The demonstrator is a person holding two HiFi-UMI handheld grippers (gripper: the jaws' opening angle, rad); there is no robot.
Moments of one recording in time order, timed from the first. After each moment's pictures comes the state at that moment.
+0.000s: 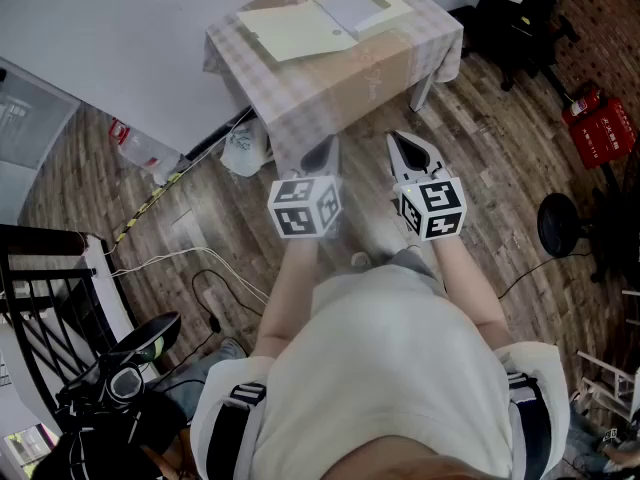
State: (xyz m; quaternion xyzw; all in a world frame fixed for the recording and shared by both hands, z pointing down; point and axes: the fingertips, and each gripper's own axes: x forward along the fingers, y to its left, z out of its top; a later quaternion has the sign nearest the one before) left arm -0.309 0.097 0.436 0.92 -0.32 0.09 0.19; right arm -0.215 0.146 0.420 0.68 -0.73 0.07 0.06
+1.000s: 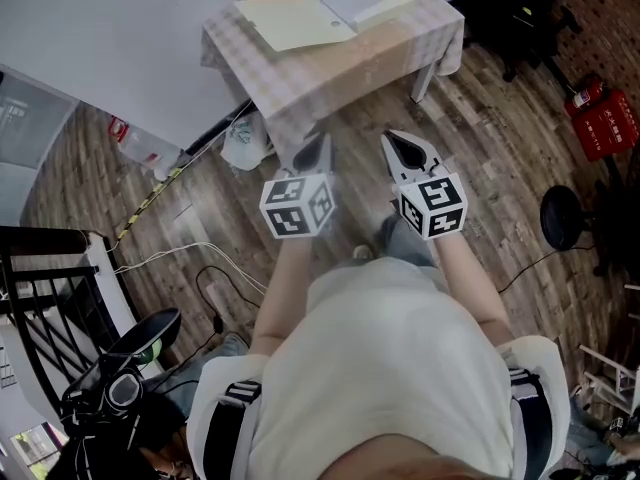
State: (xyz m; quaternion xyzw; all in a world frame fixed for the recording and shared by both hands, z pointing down) left arm -0.321 0.091 0.443 0.92 -0.33 0.09 0.20; right arm -0.227 0.146 0.432 0.65 -0.75 0.09 0.06
